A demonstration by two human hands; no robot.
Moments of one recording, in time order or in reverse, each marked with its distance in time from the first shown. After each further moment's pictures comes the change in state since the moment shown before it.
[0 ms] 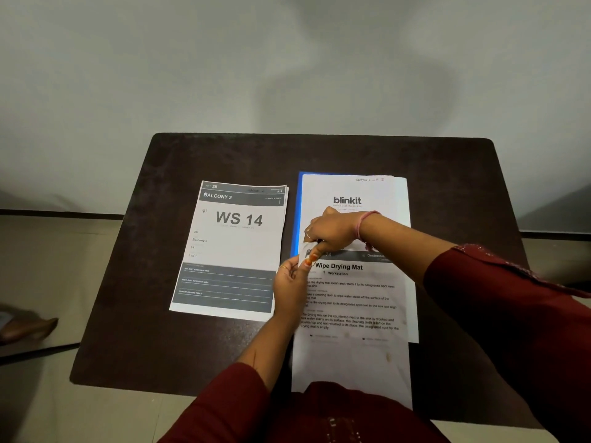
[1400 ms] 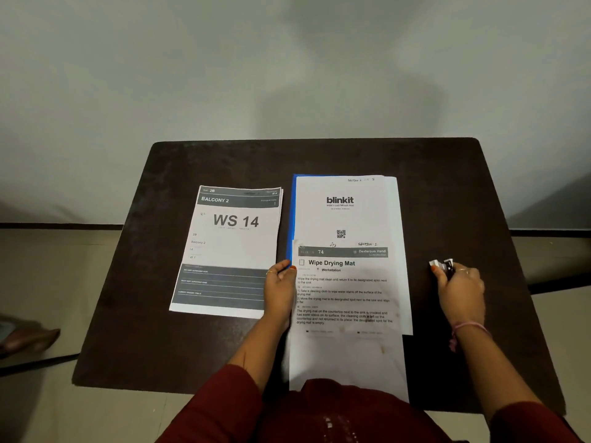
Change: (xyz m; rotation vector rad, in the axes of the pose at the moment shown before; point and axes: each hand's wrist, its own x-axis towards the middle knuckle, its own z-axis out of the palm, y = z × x) left_hand -0.012 0.013 -0.007 -0.154 0.070 -0.185; right_hand -0.163 -0.011 0.185 0.818 0.799 1.441
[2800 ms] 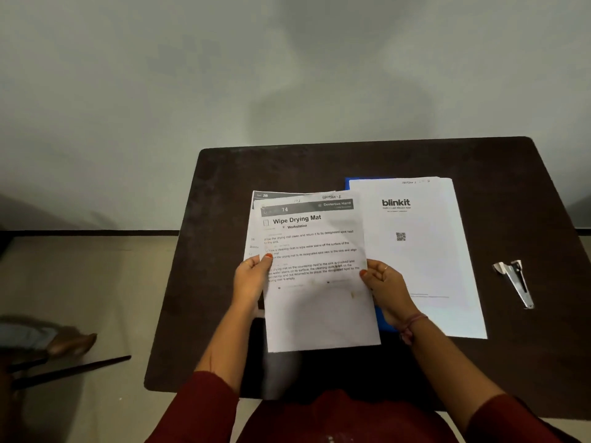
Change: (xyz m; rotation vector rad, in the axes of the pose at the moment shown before) left_hand 0.042 0.096 -0.150 0.177 0.061 0.010; right_hand -0.126 -0.167 0.102 0.946 -0.593 0.011
